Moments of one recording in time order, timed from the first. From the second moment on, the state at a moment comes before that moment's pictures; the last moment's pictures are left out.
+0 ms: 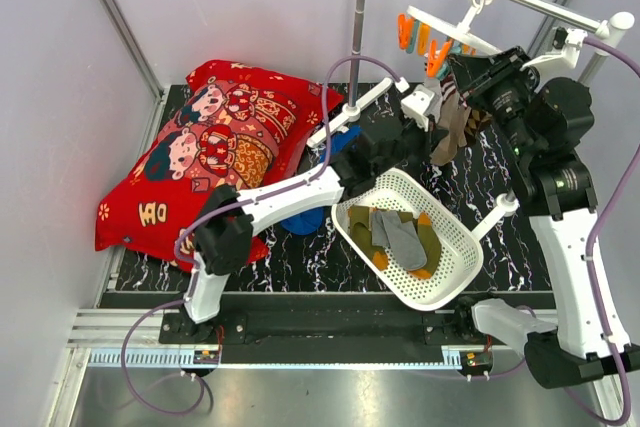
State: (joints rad) left arm -1.00 2.02 1.77 0.29 -0.04 -0.24; right arm 0.22 1.09 1.53 -0.30 -0.04 0.72
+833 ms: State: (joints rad) left arm -1.00 1.74 1.54 0.33 0.01 -0.28; right arm 0.22 1.11 1.63 -0.58 0.29 0.38
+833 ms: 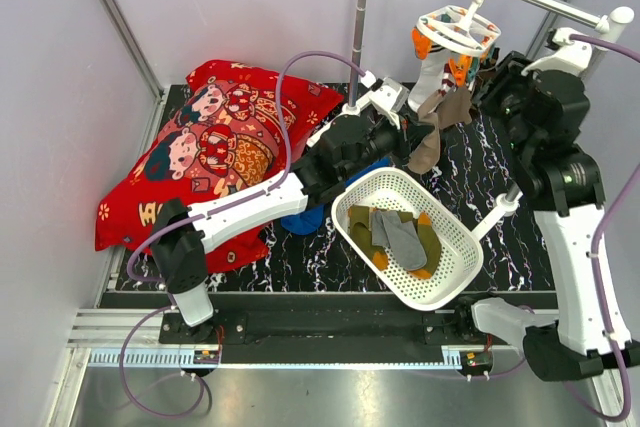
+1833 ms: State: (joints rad) left arm -0.94 1.74 1.54 0.30 0.01 -0.27; right arm 0.04 1.26 1.66 -0.53 -0.13 0.36
